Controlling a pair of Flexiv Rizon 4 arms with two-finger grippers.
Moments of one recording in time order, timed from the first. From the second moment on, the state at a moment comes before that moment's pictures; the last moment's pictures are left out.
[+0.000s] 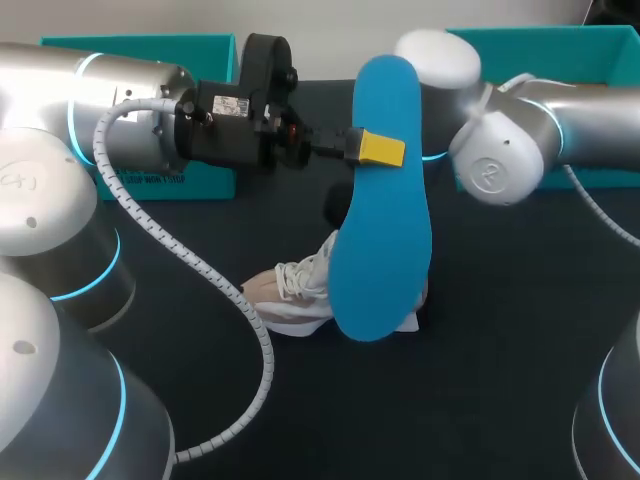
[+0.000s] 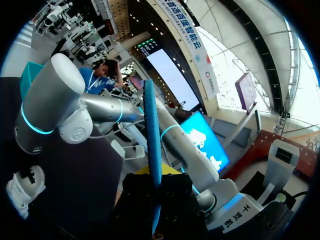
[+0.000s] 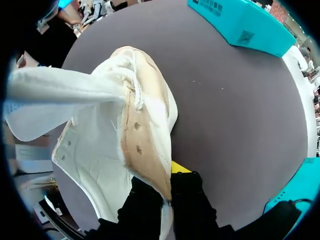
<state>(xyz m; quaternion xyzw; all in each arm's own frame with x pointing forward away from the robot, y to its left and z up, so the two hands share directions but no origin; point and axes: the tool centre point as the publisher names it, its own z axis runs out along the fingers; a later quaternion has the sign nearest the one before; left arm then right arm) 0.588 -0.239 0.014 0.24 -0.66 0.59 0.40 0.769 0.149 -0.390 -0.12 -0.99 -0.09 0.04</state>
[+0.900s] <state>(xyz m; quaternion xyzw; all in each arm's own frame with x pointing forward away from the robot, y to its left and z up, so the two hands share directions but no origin) 0.588 -0.239 0.014 0.24 -0.66 0.59 0.40 0.748 0.147 -0.346 -0.50 -0.85 -0.14 0.07</state>
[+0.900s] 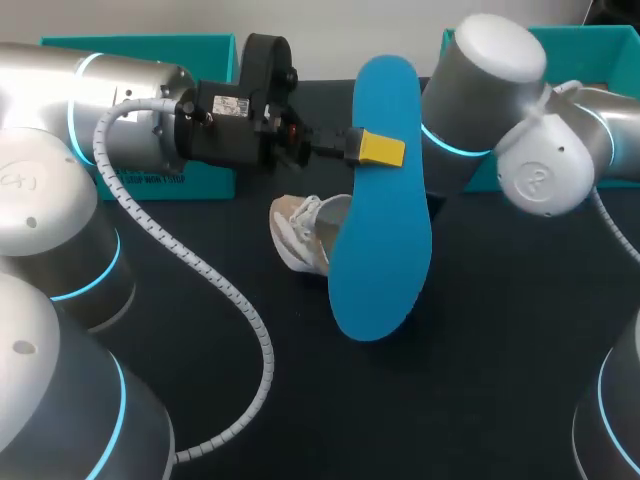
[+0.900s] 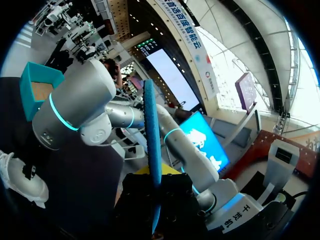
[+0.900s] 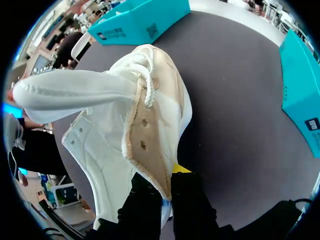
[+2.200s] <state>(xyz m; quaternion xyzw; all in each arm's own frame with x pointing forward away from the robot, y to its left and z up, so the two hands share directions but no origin) 0.588 -0.239 0.014 0.24 -0.66 0.59 0.40 0.710 0.155 -0.391 -0.66 -0.72 -0.18 0.08</state>
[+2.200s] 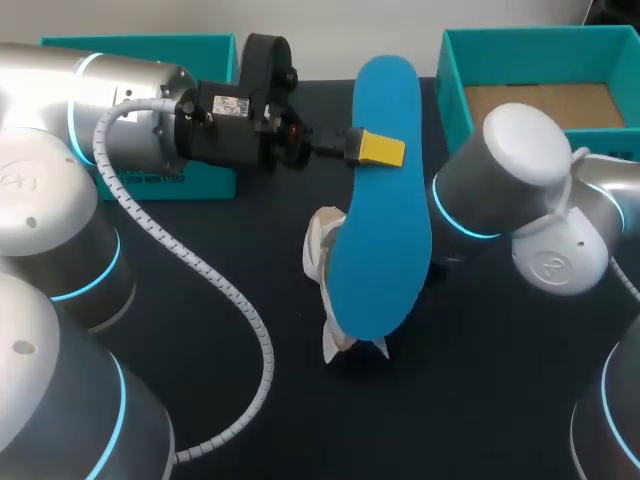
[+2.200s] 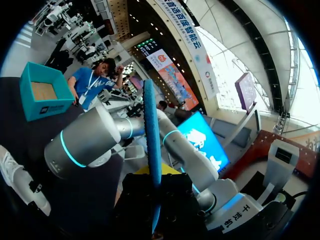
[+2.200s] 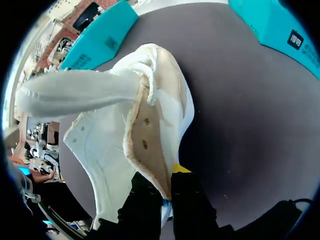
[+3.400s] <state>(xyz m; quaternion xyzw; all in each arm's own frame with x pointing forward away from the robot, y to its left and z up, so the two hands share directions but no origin) 0.588 -0.239 0.014 0.24 -0.66 0.59 0.40 0.695 0.125 -0.316 -0.64 -0.69 -0.29 0.19</state>
